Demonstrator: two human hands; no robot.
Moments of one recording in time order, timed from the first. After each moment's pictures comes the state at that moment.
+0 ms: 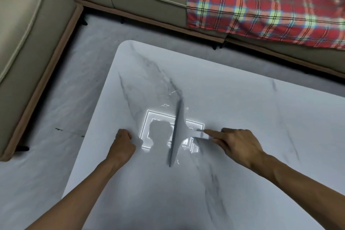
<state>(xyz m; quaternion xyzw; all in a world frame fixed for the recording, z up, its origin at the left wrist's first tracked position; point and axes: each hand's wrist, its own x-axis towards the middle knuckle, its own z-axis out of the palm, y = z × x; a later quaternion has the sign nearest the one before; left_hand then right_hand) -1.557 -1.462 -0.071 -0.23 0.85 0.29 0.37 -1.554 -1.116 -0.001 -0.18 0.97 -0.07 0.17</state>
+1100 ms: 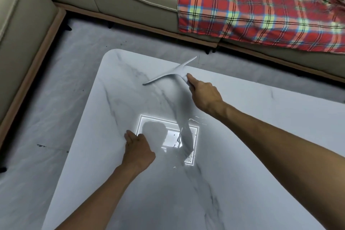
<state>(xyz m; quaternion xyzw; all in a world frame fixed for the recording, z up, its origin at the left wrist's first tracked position) -1.610 -1.394 -0.103 -0.12 0.87 0.24 0.42 -1.740 -1.179 -0.041 0.04 0.96 -0.13 0.22</state>
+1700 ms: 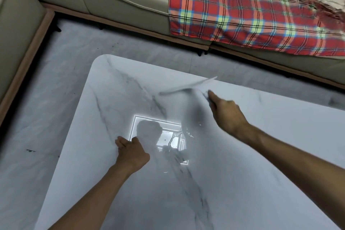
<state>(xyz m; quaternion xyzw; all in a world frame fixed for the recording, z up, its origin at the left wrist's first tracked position) -1.628 -1.383 -0.101 -0.15 0.84 0.23 0.47 -1.697 -1.105 -0.003 0.05 0.97 -0.11 0.21</state>
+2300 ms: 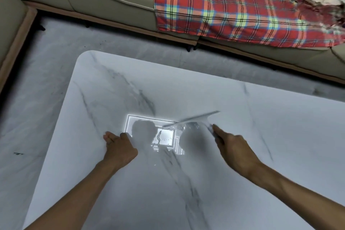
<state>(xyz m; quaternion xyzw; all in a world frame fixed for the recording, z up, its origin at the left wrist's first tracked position) -1.622 -1.377 -0.104 -0.16 0.88 0.21 0.39 -1.573 -1.075 0.021 0.13 0.94 -0.14 0.28</state>
